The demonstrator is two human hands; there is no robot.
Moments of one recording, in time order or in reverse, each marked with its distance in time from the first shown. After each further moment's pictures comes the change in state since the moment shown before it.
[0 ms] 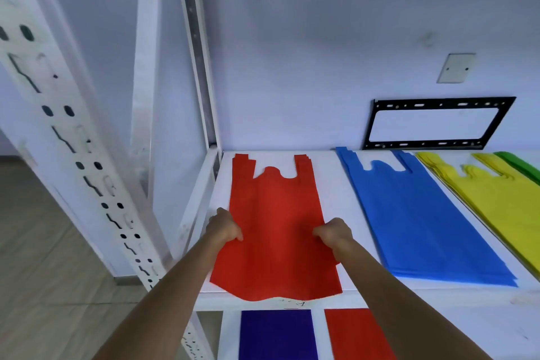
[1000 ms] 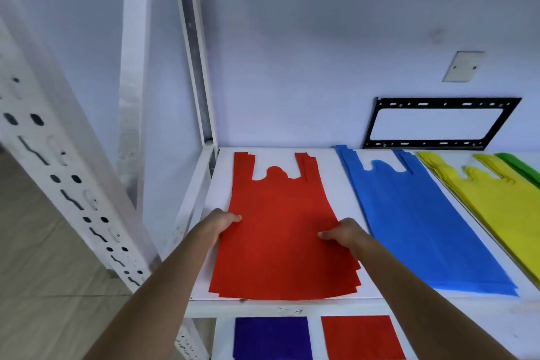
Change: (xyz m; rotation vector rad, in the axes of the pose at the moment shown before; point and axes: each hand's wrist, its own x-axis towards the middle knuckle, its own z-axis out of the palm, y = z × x) left_hand 0.030 0.000 -0.006 -0.633 -0.223 -0.091; right_hand 0.031 0.007 -0.030 0.034 -0.173 0.022
